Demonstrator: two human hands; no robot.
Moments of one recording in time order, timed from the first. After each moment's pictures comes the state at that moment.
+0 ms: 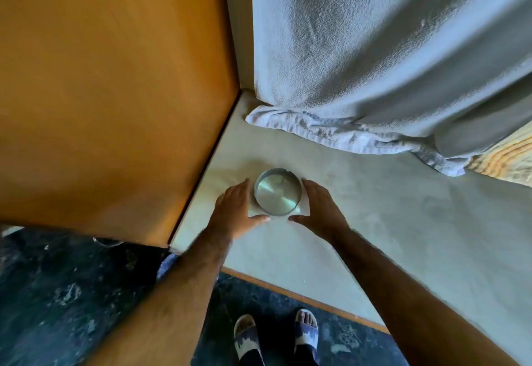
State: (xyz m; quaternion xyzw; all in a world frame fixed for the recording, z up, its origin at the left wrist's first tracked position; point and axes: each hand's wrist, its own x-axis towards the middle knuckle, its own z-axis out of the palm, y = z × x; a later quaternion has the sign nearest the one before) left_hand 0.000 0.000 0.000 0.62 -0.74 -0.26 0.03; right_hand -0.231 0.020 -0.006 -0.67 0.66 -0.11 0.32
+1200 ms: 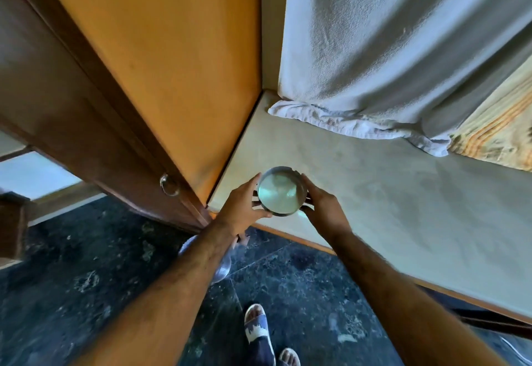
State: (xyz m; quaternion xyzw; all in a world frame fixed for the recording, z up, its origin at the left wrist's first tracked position) left_hand 0.063 0.124 0.064 0.57 -0.66 -0.44 0.23; right_hand -0.154 0.155 0.070 -0.66 0.66 -0.22 0.28
